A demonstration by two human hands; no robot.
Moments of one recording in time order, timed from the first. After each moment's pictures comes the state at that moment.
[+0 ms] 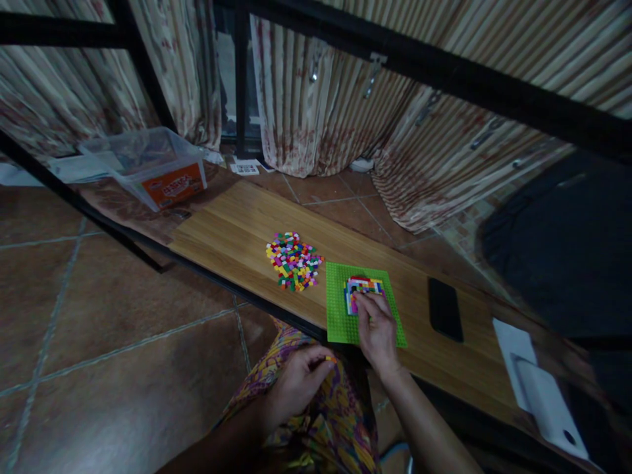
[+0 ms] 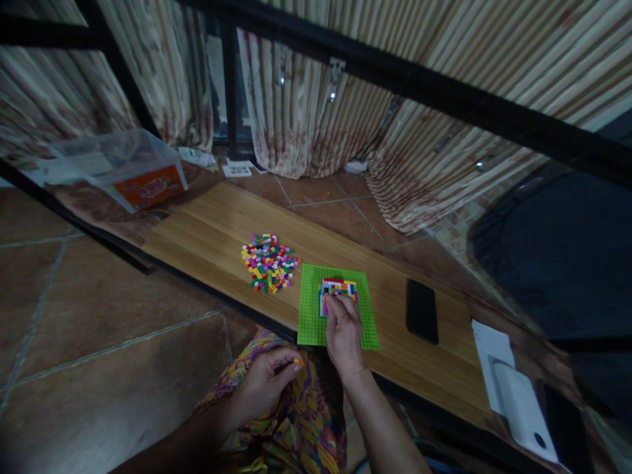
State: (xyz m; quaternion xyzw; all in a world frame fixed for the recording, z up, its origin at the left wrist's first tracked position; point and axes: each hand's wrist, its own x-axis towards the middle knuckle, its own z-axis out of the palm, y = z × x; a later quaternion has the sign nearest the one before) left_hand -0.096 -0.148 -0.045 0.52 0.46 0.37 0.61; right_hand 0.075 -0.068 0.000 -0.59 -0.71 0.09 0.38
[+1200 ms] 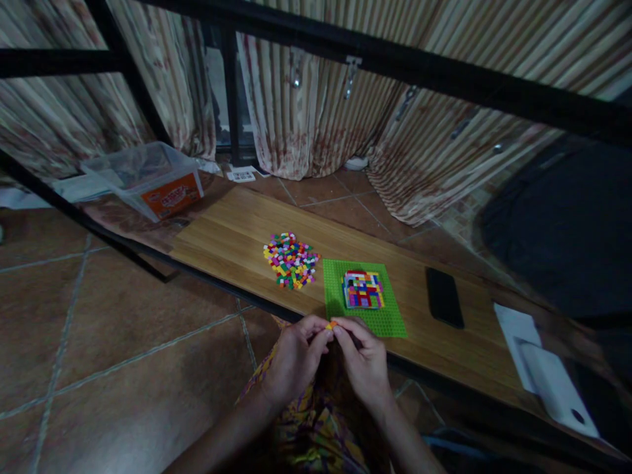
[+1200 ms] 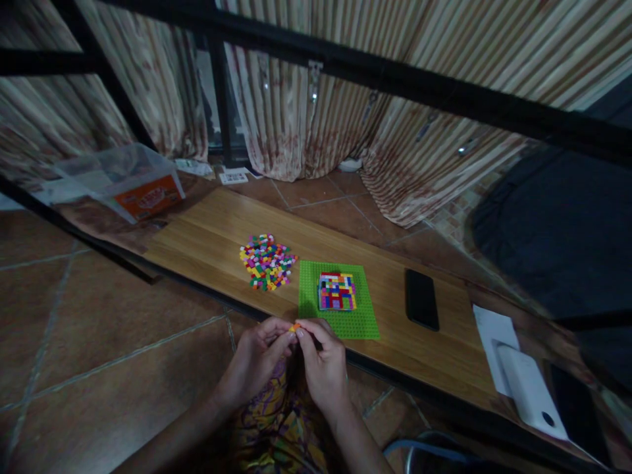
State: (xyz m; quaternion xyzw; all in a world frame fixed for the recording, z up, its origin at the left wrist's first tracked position) left_hand -0.107 -0.123 0.033 0.50 0.51 0.41 0.57; right_hand 0.030 -0.130 0.020 -0.55 -0.59 0.35 0.47
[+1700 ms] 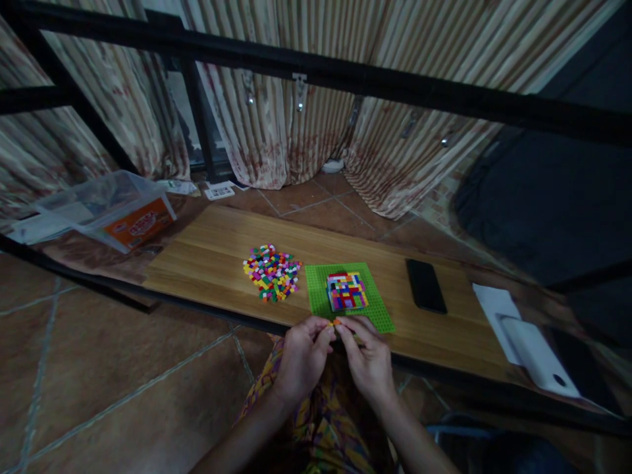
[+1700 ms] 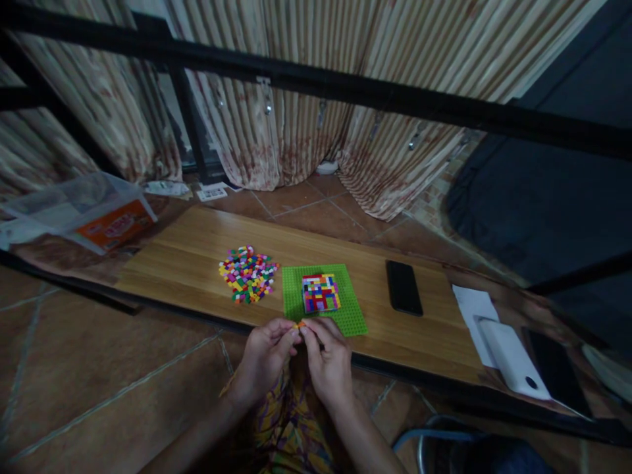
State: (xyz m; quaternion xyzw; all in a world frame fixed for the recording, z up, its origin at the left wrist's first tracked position) left_hand -0.076 -0.103 0.011 0.50 0.50 0.43 0.57; right_hand 0.054 -0.124 0.020 -0.60 -0.61 0.22 0.48
